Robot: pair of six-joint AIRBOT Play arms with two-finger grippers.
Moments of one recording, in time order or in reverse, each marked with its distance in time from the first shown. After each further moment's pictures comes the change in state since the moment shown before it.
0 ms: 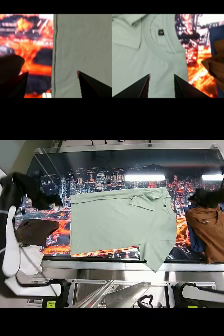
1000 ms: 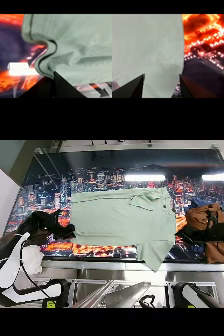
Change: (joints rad) left arm 0.016 0.086 -0.568 -0.295 -0.205 0.091; right arm -0.041 0.347 -0.635 -0.006 0.063 0.043
